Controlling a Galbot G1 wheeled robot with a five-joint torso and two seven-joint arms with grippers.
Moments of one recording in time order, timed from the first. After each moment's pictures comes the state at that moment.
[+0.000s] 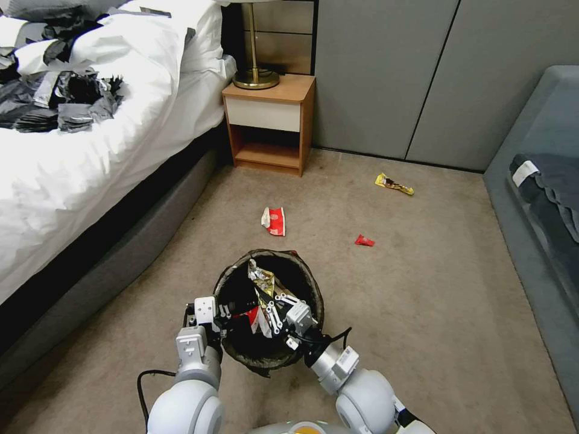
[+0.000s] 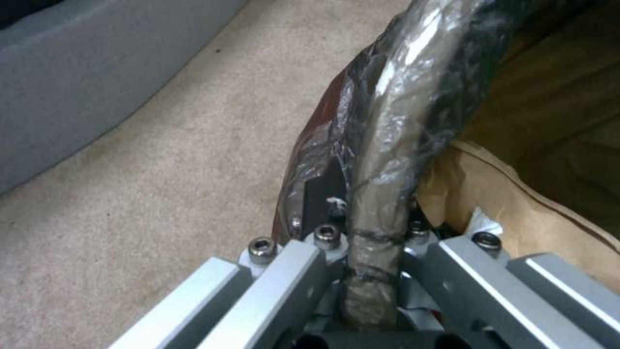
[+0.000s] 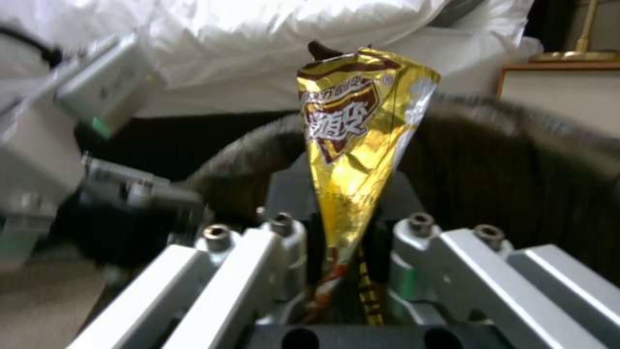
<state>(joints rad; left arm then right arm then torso) 1.65 -1.47 -0.37 -2.17 -0.17 0.42 -0.33 -1.34 1.30 -0.03 1.75 0.10 0.35 -0.24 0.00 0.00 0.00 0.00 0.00</state>
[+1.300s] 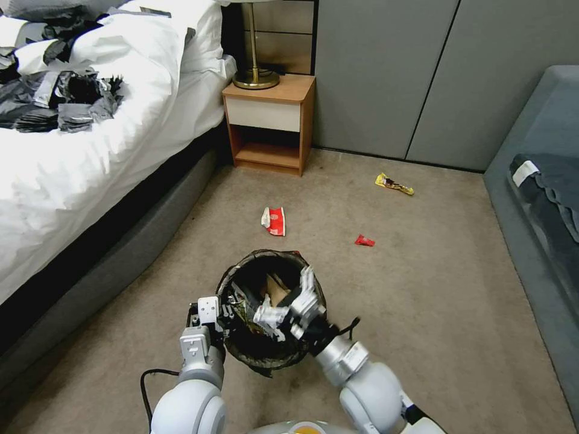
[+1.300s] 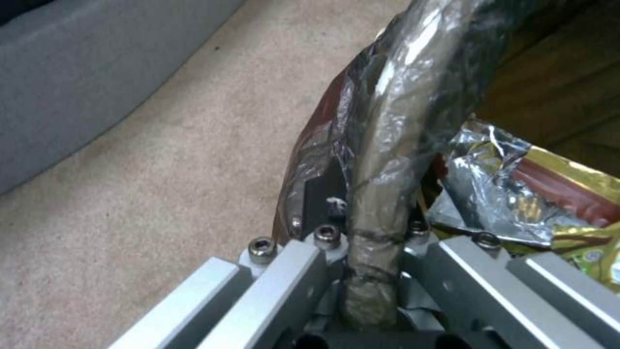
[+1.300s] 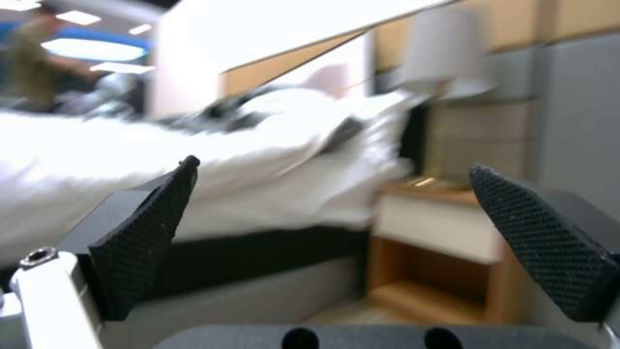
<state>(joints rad) 1.64 -1.47 -0.37 -2.15 -0.15 0.41 -0.32 -1.40 1.32 0.04 2.08 0.00 0.31 0.03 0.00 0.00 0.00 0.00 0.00</state>
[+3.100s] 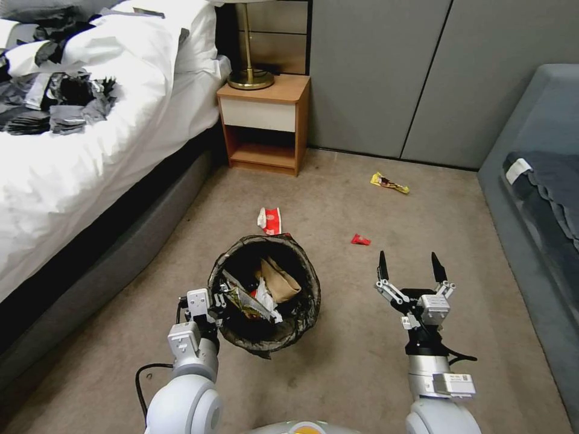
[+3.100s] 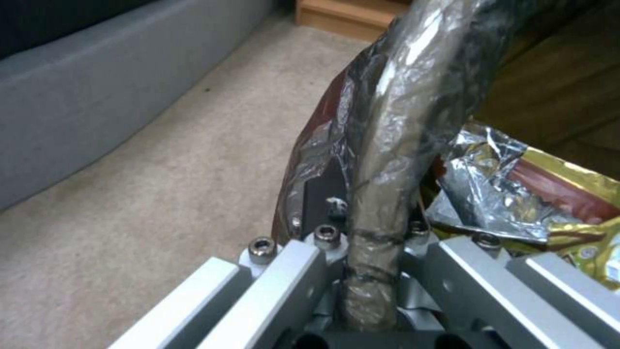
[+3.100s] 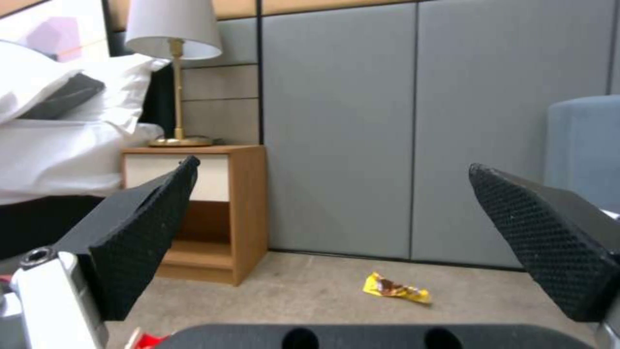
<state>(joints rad) 1.63 -1.49 -0.40 -2.17 -0.20 0.32 -0.32 -1.65 1.37 0.40 2.03 0.02 0.48 0.24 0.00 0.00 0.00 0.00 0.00</state>
